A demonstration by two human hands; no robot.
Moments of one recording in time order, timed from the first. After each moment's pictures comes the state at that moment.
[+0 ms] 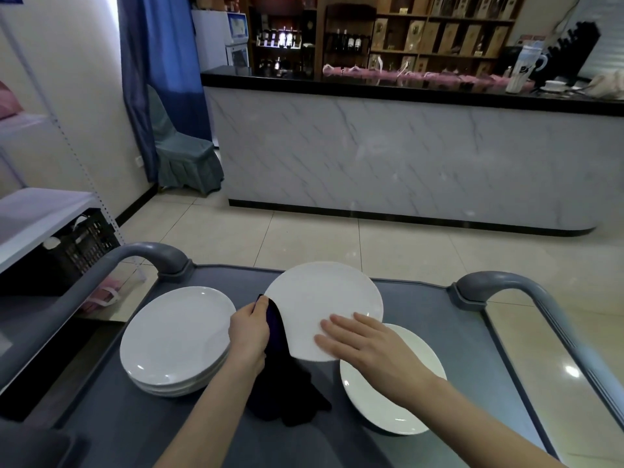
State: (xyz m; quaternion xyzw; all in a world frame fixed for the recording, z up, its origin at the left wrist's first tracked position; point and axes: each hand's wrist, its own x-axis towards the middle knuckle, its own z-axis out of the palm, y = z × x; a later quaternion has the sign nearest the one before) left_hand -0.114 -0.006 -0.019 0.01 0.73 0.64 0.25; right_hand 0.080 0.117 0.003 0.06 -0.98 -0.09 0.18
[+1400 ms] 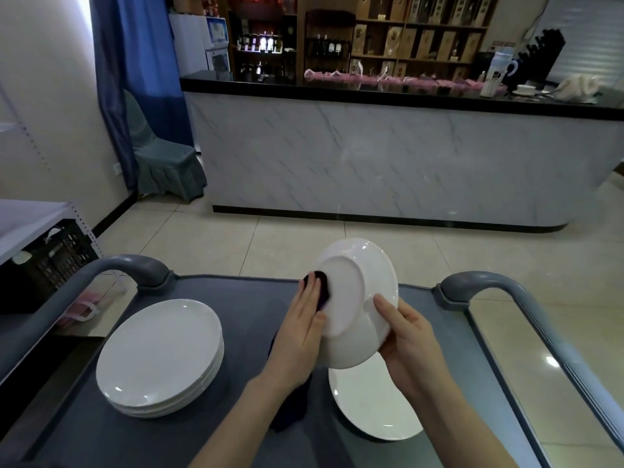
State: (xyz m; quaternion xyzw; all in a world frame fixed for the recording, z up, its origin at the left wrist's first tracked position) left_hand -0.062 0.025 -0.010 0.49 0.70 0.48 0.19; right_hand 0.089 0.110 0.050 -0.30 -0.45 0.76 0.35
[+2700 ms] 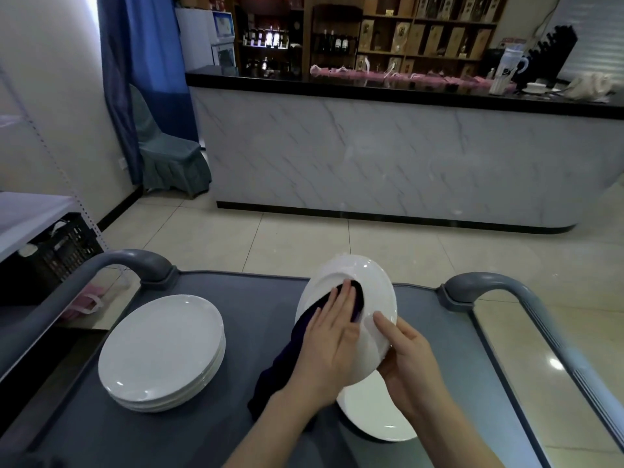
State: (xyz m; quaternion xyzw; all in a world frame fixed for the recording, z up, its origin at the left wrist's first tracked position) left_hand -0.022 0.036 -0.005 0.54 0.71 0.44 0.16; right_hand 0.096 0.104 0.031 -0.31 -0.44 0.79 0.31
